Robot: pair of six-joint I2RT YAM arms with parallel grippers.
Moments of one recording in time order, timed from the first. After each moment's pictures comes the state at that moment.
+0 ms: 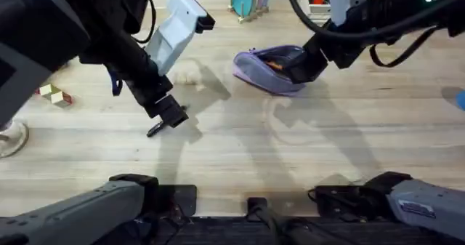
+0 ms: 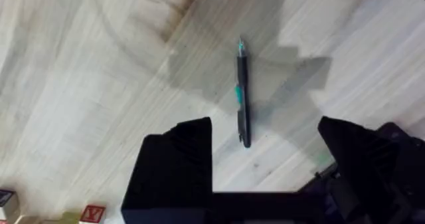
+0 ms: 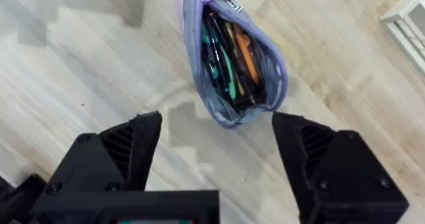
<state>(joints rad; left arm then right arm) -0.09 1.33 1.10 -1.26 0.08 0.81 0.41 1.32 1.33 -1.06 -0.12 -0.34</state>
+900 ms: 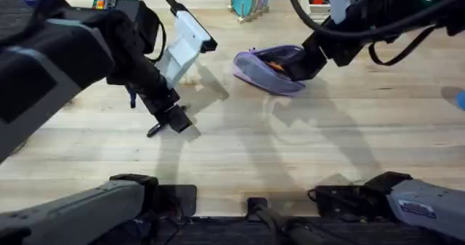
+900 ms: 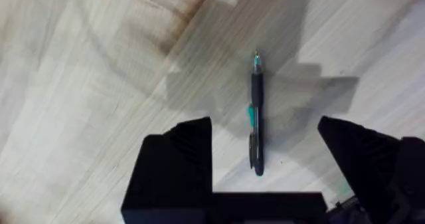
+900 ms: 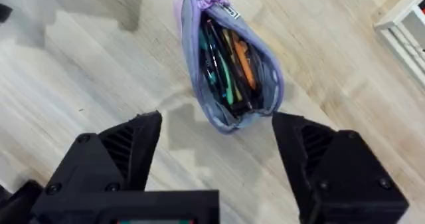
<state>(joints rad) -0.09 1.35 0.91 -1.03 0.06 0.80 0.41 1.32 1.33 -1.04 -0.12 -0.34</state>
